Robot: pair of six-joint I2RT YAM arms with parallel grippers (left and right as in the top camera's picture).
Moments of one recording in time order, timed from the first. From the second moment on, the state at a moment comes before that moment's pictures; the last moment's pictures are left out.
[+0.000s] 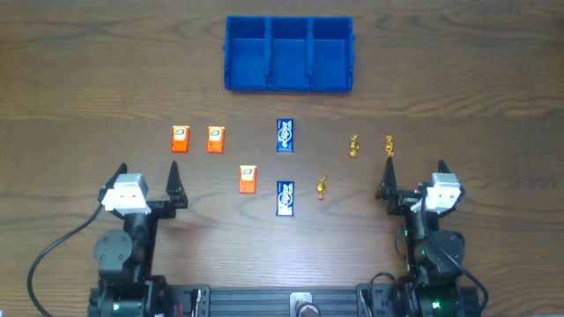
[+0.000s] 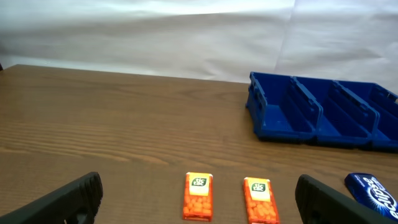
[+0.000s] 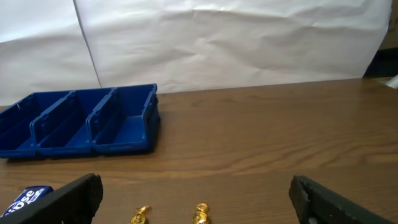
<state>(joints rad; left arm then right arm) -0.02 0.01 0.02 -0.12 0.00 -0.09 0.14 0.01 0.01 -0.06 0.18 0.09</state>
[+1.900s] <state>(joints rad) -0.04 0.44 0.41 -0.35 0.01 -0.12 0.14 0.01 0.01 -0.06 0.19 0.09</state>
